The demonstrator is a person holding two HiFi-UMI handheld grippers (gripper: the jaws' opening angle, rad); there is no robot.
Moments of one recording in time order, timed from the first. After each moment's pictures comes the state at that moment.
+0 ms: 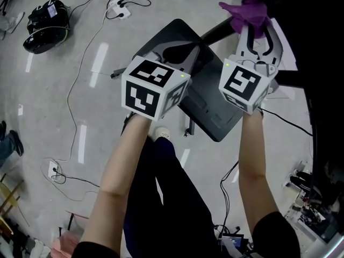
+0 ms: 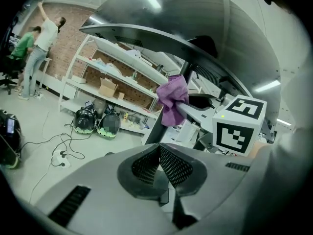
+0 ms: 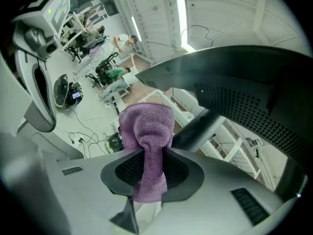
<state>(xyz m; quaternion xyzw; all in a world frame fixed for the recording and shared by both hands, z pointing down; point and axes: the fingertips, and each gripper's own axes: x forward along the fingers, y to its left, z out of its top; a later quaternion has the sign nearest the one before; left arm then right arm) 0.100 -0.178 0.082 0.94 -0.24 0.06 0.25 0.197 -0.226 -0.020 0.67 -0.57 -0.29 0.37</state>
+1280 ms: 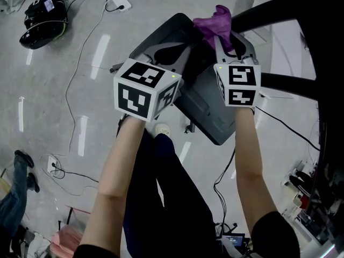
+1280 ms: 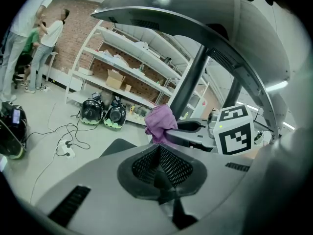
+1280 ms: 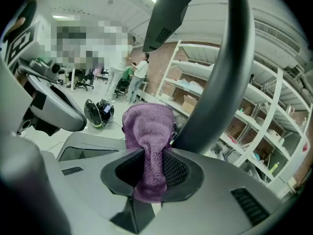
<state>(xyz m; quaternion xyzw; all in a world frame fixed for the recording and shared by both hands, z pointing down) 0.097 -0.191 0.140 0.92 -0.26 0.10 0.28 0.193 -0.234 0.142 0.59 -0.72 0.01 0.36</state>
